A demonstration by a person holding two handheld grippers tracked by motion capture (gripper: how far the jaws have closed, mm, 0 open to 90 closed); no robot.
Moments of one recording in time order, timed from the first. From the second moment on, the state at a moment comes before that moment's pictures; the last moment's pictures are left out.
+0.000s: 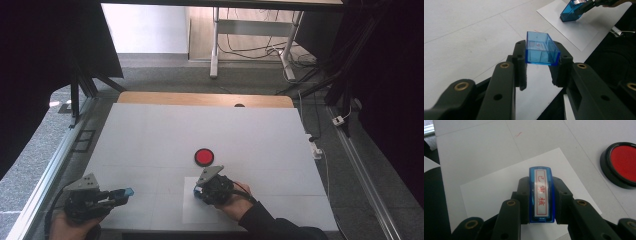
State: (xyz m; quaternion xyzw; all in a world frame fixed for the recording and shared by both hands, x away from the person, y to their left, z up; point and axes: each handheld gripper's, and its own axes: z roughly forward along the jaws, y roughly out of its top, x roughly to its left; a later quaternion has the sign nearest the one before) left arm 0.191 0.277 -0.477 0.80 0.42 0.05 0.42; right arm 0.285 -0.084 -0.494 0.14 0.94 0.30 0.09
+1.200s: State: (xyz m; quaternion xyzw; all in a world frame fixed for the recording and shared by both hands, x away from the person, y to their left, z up) left arm 0.191 0.278 -0.477 0.80 0.42 0.04 0.42; right arm 0.298 -0.092 -0.494 0.16 0.93 0.33 0.04
